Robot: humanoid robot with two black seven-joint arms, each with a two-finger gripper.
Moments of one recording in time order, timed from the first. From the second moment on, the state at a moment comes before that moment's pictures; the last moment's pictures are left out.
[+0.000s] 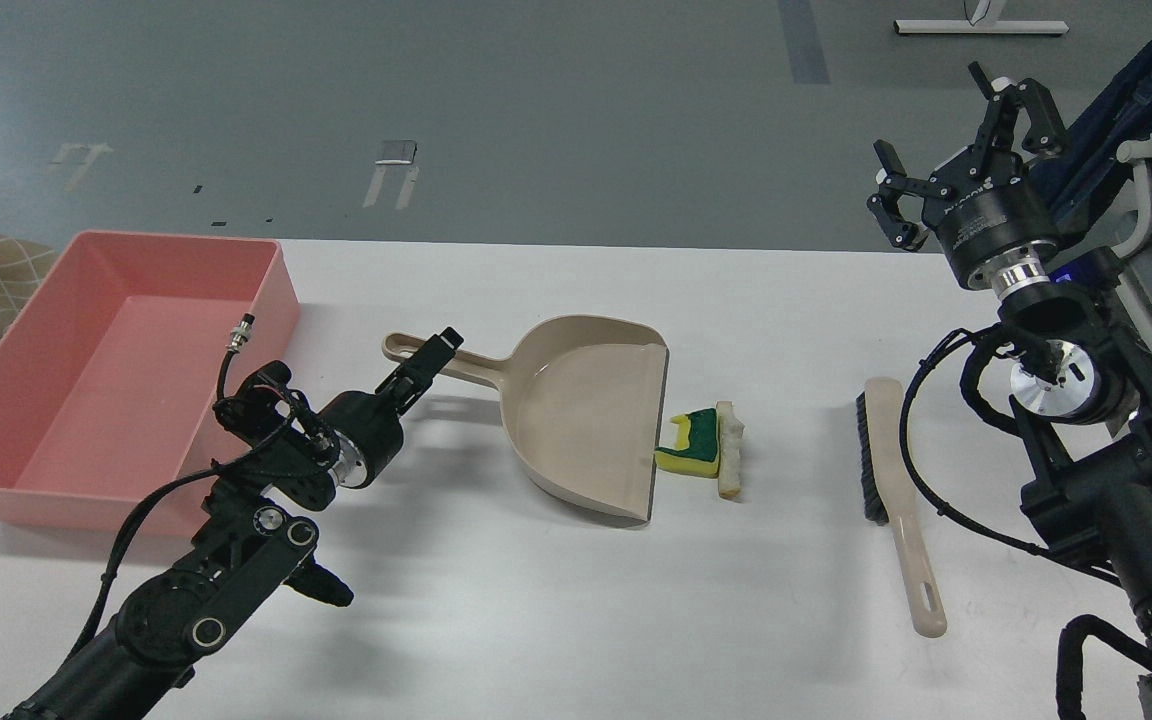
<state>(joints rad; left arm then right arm) -0.22 0.19 -1.08 -1.16 1.58 -0.01 -0.03 0.63 -0.11 1.37 0.85 -0.56 0.33 0.13</state>
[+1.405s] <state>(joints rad) -0.25 0.18 -1.08 -1.18 1.53 0.05 -0.02 0.63 -0.24 1.30 0.91 -0.67 0.33 0.13</state>
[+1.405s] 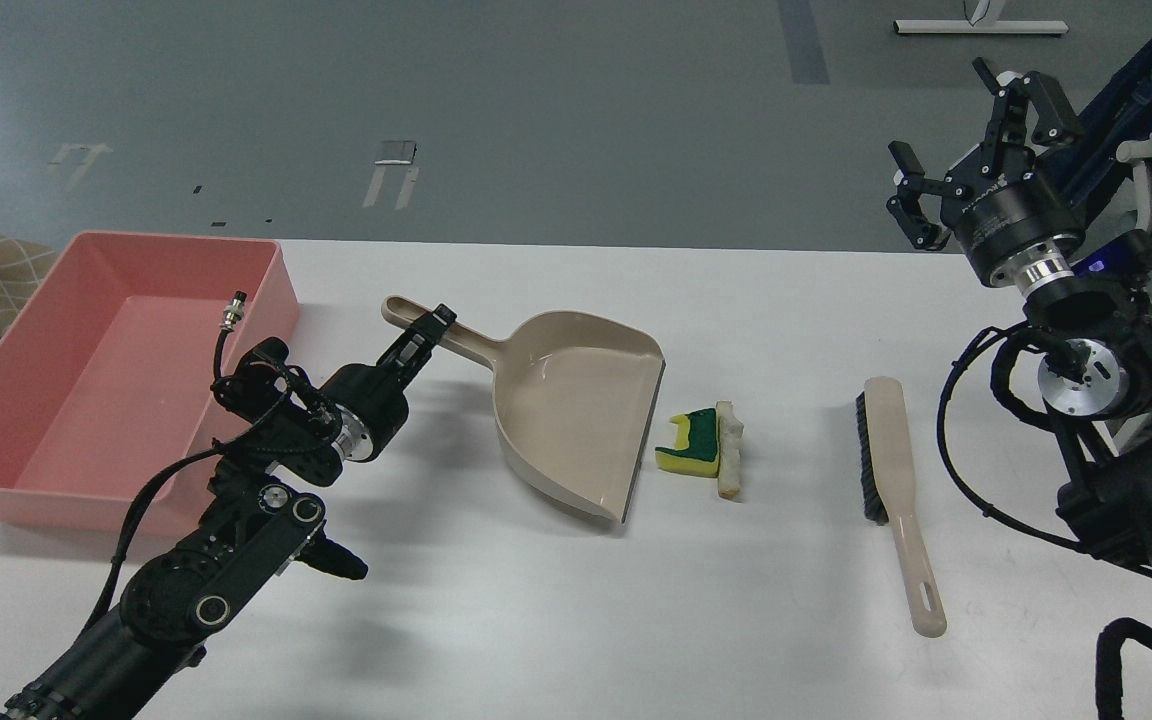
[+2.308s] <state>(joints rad) -0.22 0.19 -1.08 -1.26 1.53 0.11 -0.04 0.22 -1.35 0.92 1.71 -0.68 0.34 -0.05</state>
